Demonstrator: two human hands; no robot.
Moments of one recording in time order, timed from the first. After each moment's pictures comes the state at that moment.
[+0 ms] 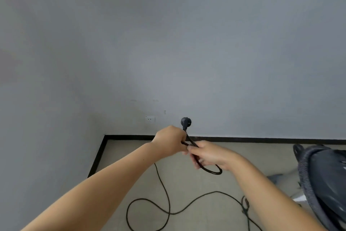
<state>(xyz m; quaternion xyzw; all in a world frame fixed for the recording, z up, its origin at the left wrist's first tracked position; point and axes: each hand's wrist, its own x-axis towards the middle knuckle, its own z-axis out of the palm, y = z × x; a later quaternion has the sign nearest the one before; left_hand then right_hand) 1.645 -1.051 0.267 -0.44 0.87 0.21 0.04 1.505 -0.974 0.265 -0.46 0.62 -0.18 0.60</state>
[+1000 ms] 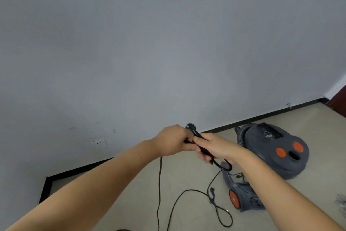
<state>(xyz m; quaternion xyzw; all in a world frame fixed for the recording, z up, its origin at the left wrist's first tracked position) 1.477 -1.001 0.303 -0.11 0.96 0.24 -0.02 1.357 -0.871 0.318 -0.40 0.70 -0.32 0.50</state>
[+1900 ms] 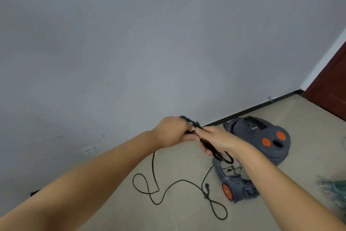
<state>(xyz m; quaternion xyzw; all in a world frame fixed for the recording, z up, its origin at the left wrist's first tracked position) 1.463 -1.000 0.322 -0.03 0.99 0.09 -0.05 1.359 -0.852 0.333 -0.34 0.74 -0.37 0.45</state>
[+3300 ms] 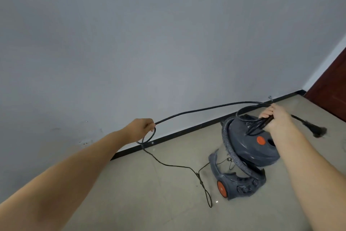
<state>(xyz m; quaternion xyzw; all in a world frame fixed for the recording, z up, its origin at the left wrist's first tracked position) 1.499 -1.049 0.267 -0.29 0.91 0.31 0.01 1.188 -0.779 0.326 0.10 0.50 -0.81 0.29</state>
